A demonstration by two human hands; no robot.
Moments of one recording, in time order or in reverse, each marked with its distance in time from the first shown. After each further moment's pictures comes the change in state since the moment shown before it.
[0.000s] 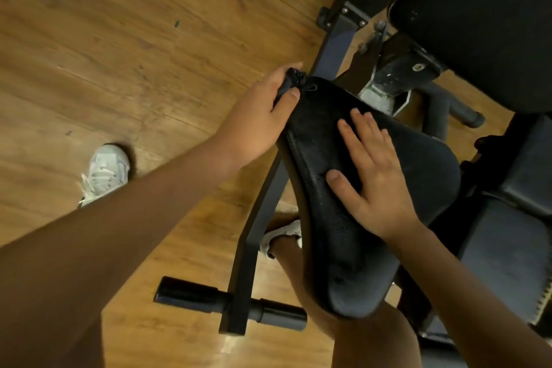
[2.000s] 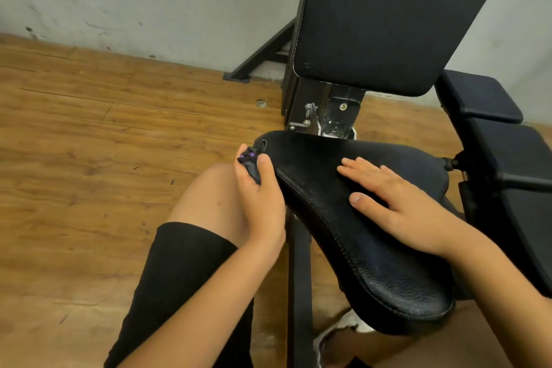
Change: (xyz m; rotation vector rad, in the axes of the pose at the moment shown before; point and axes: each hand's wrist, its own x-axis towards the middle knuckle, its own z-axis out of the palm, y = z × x) left_hand -0.047 -0.046 0.085 -0.624 0.487 0.246; right_hand -0.080 0.007 0.030 0.063 0.206 0.063
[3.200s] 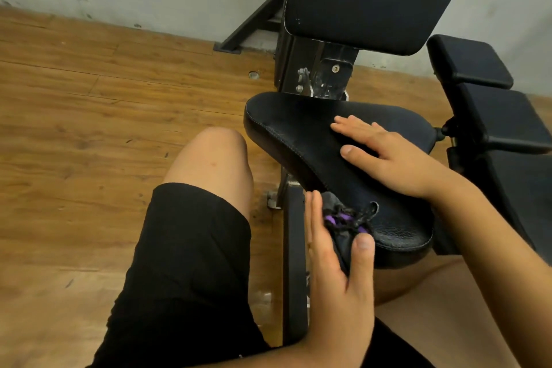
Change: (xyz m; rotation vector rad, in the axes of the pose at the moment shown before) left_hand -0.196 0.005 -0.021 0.169 -0.365 -0.048; right_hand 0.000 -0.003 -0.003 0.012 -0.004 -0.002
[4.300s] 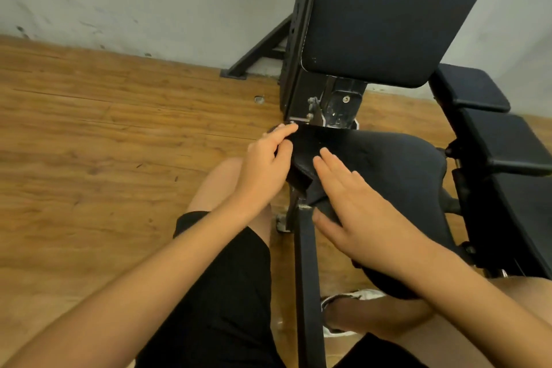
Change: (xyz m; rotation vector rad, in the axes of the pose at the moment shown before) left_hand 0.213 0.035 -0.103 0.532 -0.199 0.309; right_hand -0.011 -0.104 0.044 -0.313 0.079 0.024
